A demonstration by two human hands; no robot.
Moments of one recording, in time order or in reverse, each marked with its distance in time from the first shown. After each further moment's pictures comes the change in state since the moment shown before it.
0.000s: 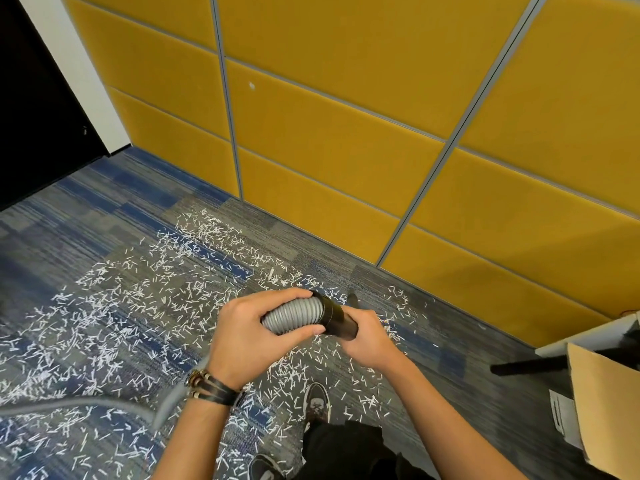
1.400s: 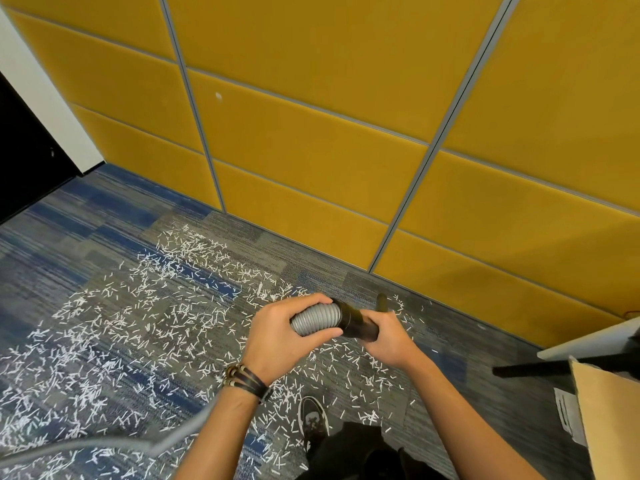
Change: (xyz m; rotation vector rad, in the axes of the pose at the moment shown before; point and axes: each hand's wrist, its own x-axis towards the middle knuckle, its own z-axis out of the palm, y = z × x) left_hand 0.104 -0.025 0.096 -0.021 -0.179 -0.088; right_hand 0.059 0.084 -0.086 -0.102 0.005 0.127
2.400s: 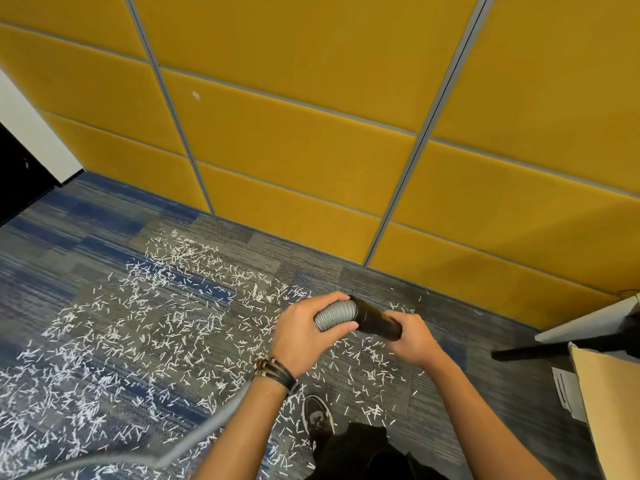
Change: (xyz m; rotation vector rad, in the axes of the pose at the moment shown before) left_hand 0.037 -0.011 0.042 -0.050 -0.107 -0.077; right_hand -0.008 0.036 -0.026 -0.076 0.081 0.149
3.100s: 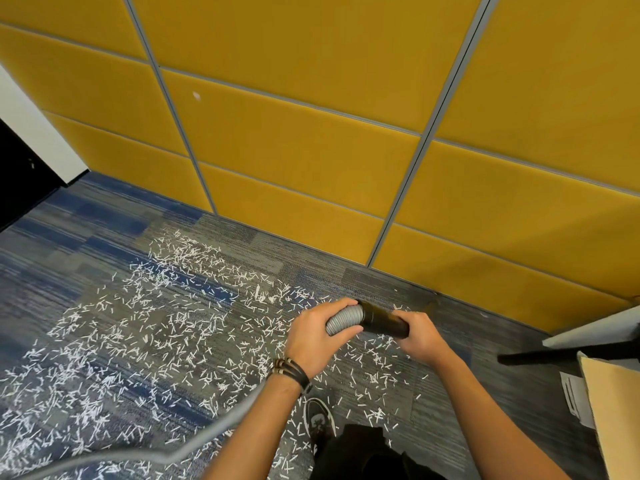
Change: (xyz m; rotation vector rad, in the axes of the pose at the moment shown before) left_hand 0.021 -0.015 0.035 0.042 -0.050 -0.052; right_hand 0.022 0.028 -0.014 -0.049 -0.028 0.012
